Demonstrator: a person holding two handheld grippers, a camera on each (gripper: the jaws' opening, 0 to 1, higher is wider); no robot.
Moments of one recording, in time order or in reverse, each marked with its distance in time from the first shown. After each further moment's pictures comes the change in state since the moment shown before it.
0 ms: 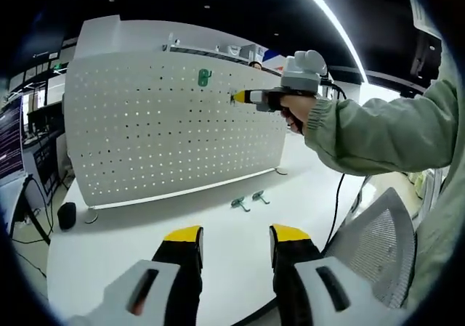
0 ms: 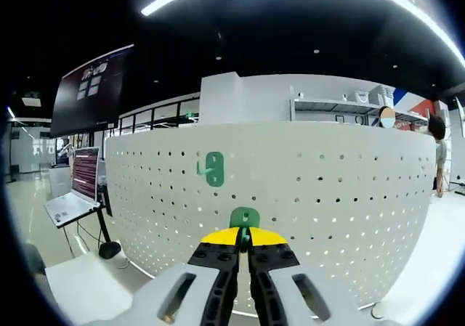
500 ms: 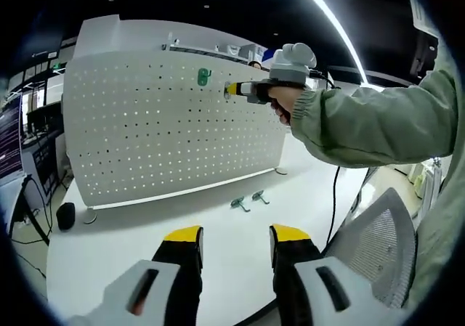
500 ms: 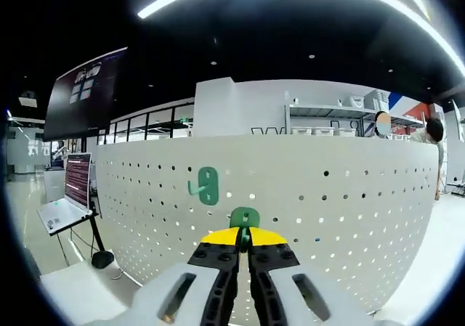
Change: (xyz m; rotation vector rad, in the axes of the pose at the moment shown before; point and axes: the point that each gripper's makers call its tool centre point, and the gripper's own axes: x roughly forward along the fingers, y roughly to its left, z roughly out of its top) left arm 0.002 0.001 0.000 -0.001 0.002 -0.004; right arm 0.018 -0.001 0.015 -0.014 -0.028 -0.032
